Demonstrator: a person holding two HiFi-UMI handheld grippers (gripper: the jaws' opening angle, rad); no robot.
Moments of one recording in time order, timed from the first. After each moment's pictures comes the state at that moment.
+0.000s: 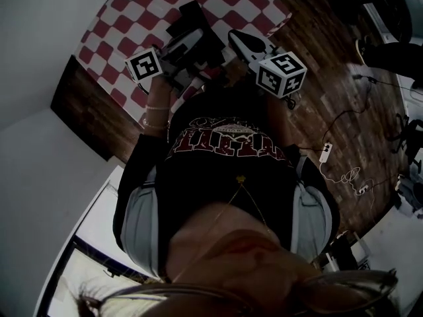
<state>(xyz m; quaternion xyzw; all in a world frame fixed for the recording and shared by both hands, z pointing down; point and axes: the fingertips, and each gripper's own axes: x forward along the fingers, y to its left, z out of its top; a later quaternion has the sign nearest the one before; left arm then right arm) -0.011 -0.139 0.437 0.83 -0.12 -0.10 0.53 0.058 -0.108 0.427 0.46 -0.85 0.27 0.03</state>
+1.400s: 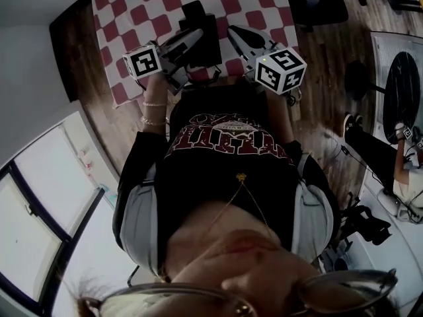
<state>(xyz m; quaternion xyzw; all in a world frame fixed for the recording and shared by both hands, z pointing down) -0.040 -0.173 0.455 0.78 -0.32 -0.19 0.49 0.030 -0.188 0.432 0.22 -0.94 0.25 0.12</state>
